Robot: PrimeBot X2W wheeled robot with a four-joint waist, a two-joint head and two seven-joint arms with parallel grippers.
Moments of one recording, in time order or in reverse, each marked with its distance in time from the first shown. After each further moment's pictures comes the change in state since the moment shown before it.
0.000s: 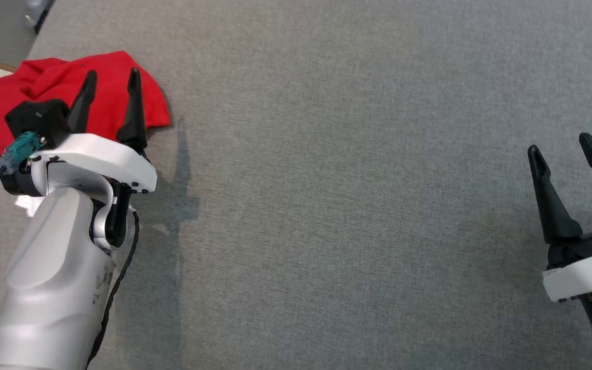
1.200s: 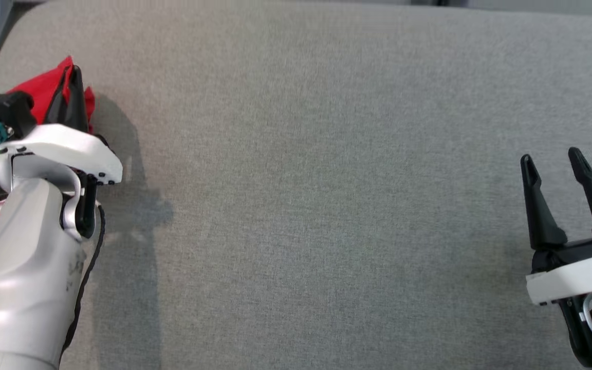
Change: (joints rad) left arm -0.128 0.045 -0.016 0.257 -0.001 -0.023 -0.052; right arm -0.013 0.069 -0.006 0.117 0.011 0.000 -0.111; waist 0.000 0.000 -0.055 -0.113
